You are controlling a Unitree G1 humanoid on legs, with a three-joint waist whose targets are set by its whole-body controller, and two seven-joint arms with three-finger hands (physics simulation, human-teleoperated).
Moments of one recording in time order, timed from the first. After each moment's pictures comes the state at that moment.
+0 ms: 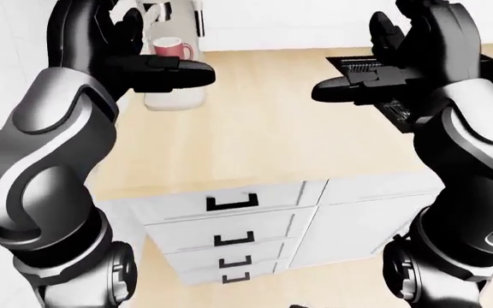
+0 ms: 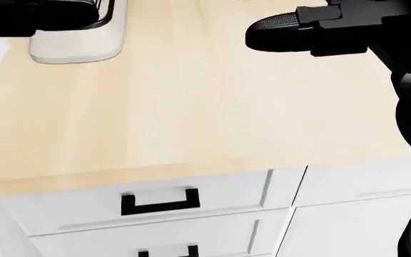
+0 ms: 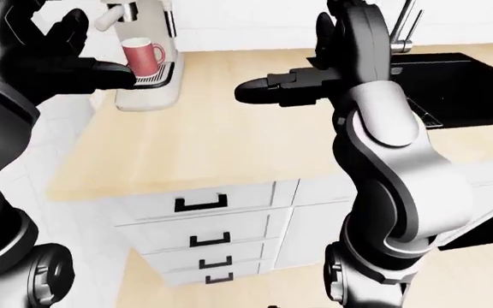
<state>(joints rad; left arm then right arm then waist) -0.95 0.40 0.23 -0.47 -0.52 1.15 0.28 -0.92 -0.31 -0.19 -0.60 0.31 1.22 -0.19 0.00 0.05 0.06</state>
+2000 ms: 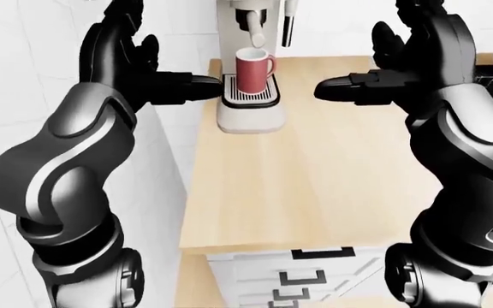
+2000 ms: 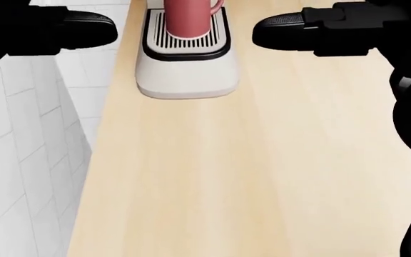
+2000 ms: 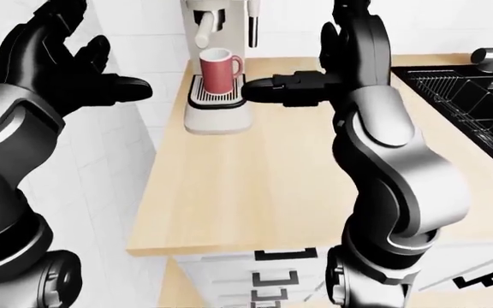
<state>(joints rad) -0.91 0.35 0.21 -0.43 -0.52 1.14 0.30 -0.89 -0.32 -0.20 -0.57 0.38 1.19 -0.27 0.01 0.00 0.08</state>
